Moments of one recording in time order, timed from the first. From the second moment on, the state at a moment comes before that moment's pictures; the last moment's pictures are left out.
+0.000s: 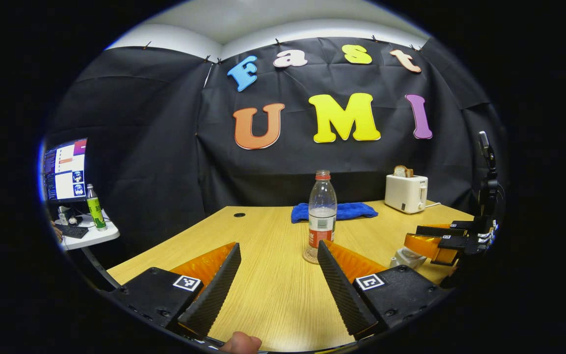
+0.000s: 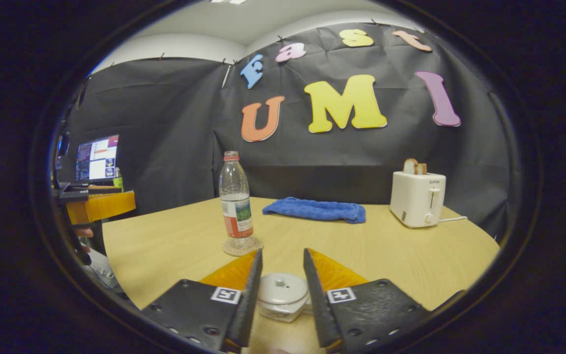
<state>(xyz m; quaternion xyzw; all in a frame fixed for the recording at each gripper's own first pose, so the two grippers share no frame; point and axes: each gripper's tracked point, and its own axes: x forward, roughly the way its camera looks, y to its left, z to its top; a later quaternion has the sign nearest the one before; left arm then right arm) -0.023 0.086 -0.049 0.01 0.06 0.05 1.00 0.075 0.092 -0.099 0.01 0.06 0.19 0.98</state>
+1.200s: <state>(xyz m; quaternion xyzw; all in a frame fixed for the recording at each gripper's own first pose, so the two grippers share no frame) -0.025 -0.012 0.040 0.02 -0.06 -0.01 1.00 -0.030 -0.038 0.029 -0.01 -0.06 -0.01 1.00</state>
